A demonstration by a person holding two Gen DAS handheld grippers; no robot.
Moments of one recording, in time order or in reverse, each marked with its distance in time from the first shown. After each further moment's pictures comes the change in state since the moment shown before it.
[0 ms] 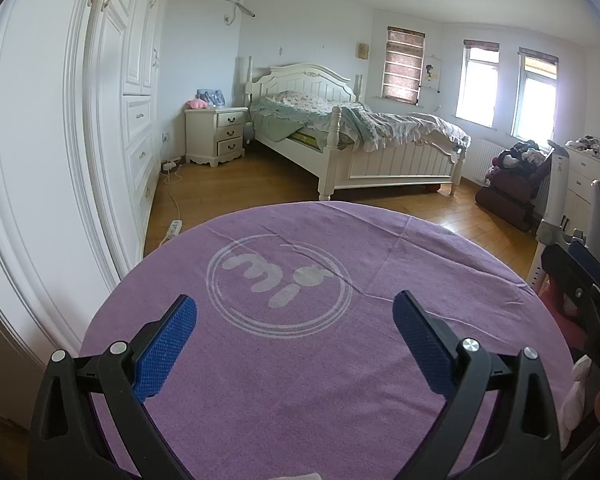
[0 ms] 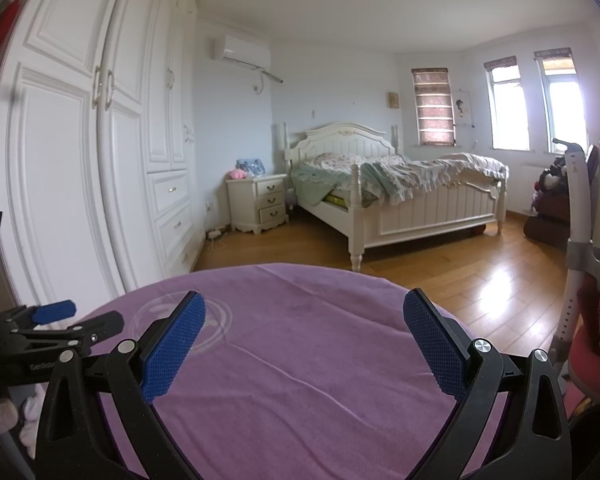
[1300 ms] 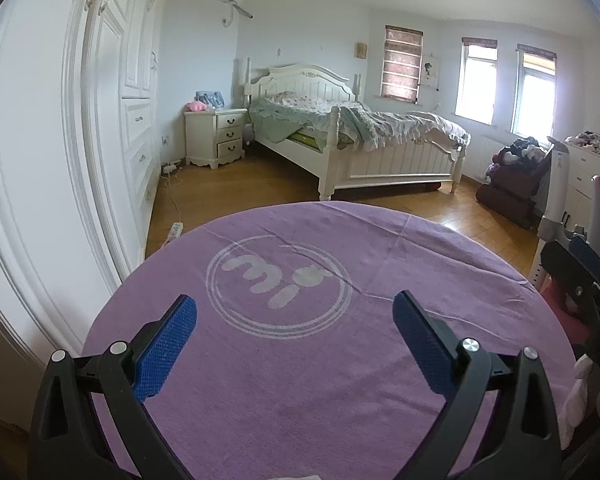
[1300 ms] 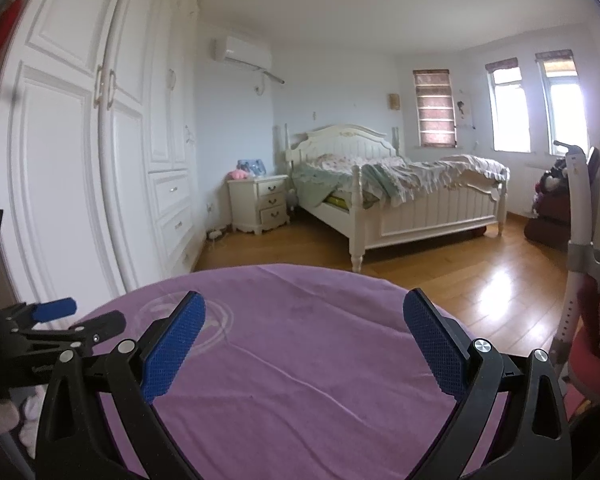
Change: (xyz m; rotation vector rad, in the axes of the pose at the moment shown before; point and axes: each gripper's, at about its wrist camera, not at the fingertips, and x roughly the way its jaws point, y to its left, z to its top) left arm -0.003 -0.004 0.000 0.015 0.002 0.004; right arm 0.000 -0.001 -0.001 -0.002 -0.005 0.003
